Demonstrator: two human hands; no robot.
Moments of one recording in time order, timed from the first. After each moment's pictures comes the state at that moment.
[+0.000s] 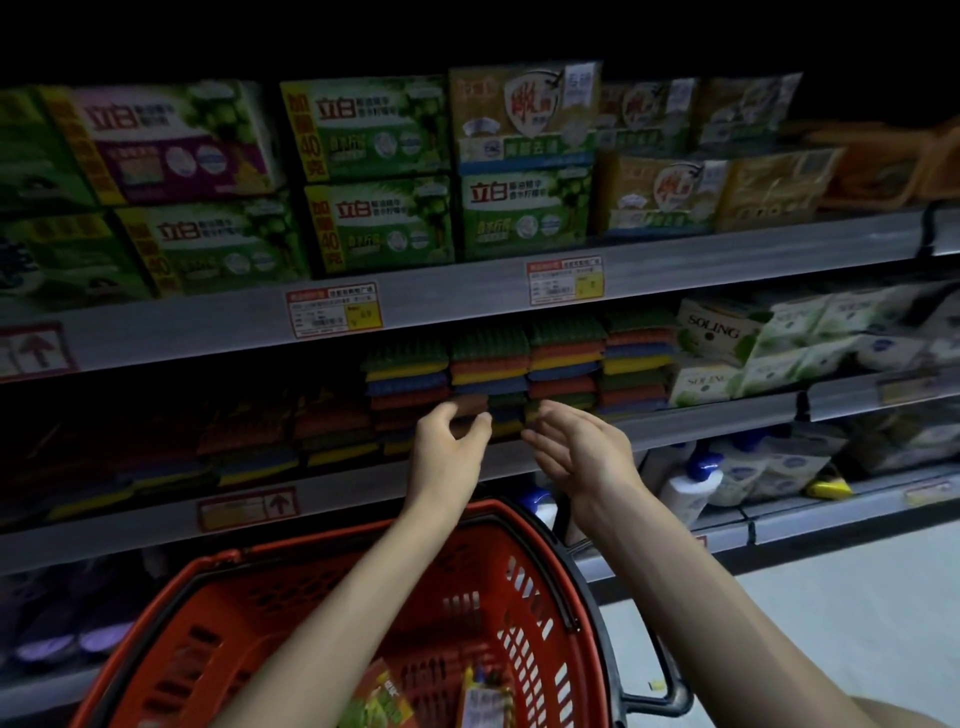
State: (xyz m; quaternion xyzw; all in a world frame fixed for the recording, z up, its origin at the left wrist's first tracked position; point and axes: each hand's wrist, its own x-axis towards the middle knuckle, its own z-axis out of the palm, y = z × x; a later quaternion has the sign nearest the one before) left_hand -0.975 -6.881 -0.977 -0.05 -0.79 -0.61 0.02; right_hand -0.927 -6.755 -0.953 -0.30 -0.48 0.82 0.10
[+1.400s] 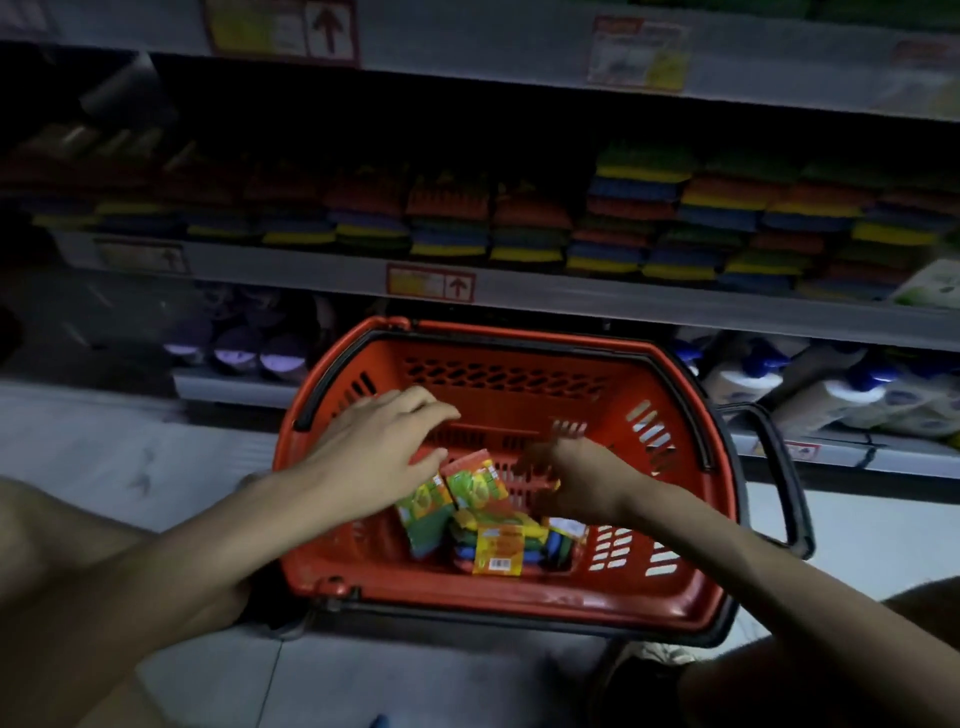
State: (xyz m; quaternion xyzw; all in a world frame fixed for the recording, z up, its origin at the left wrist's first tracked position) left_hand -0.850 -7.148 -1.029 -0.22 -0.96 -0.12 -0.09; right_hand -0.856 -6.889 -1.069 0.18 -0.93 0.14 -0.28
